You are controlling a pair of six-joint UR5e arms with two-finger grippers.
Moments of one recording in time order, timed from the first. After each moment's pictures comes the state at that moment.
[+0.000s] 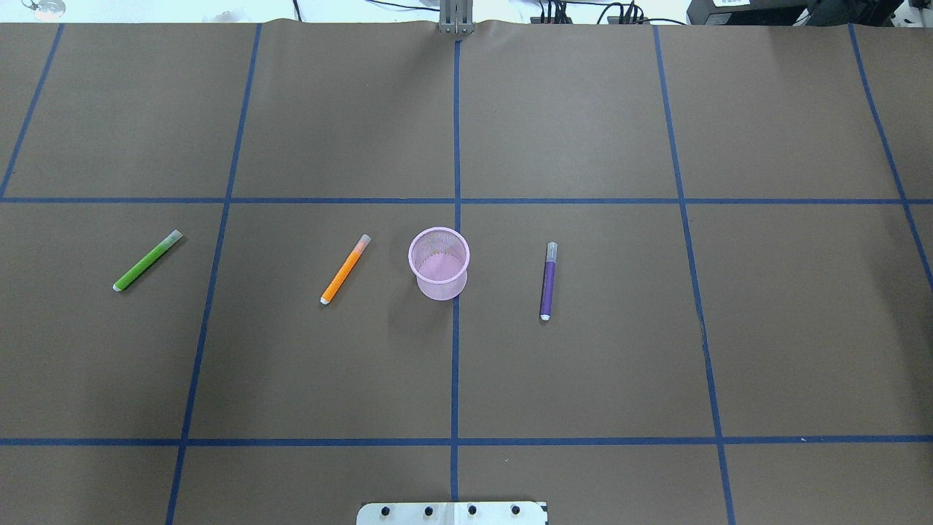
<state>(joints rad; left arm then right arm) -1.42 -1.39 -1.96 -1.63 -2.37 0.05 1.43 -1.65 1.40 -1.04 2.28 0.02</state>
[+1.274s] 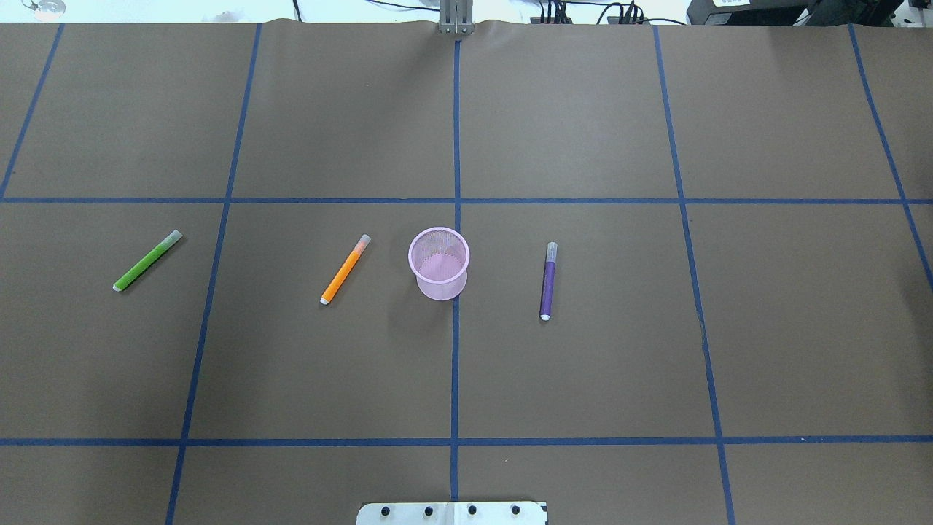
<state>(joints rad) -1.42 -1.39 -1.96 -1.63 -2.38 0.05 1.39 -1.60 1.18 -1.03 2.26 -0.17</state>
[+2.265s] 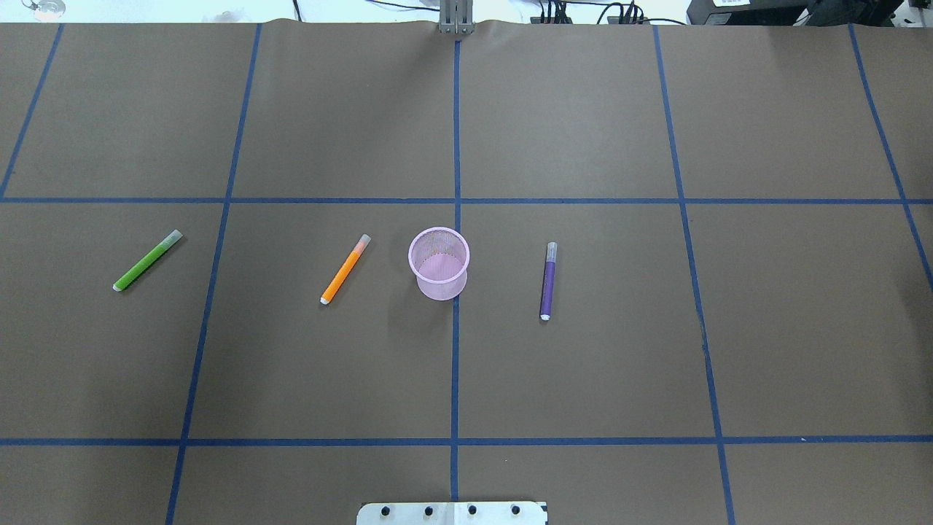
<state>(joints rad) -1.42 -1.39 -1.96 -1.63 -2.39 0.05 1.37 -1.59 1.17 -1.04 2.27 -0.17</state>
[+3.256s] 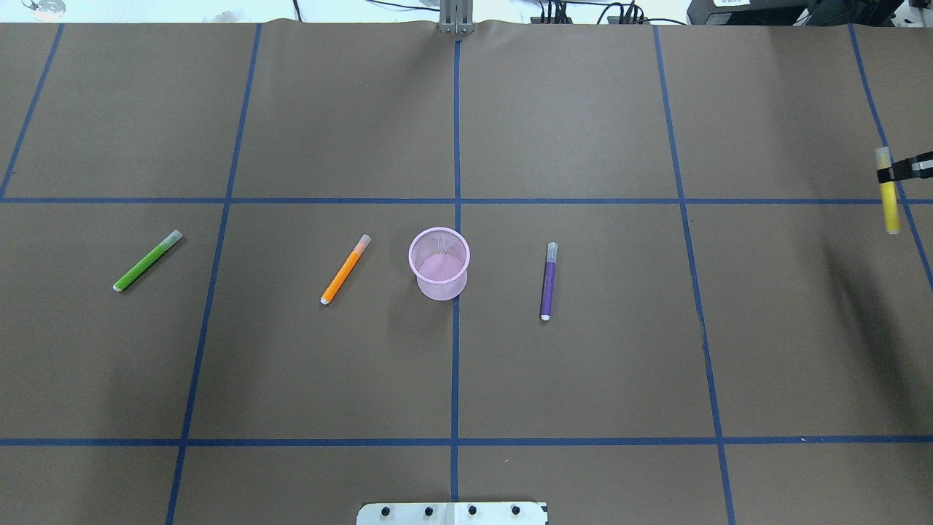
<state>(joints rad) -1.39 -1.42 -1.91 -1.66 -2.58 -0.02 1.25 -1.55 1.58 -0.78 2.26 0.60</state>
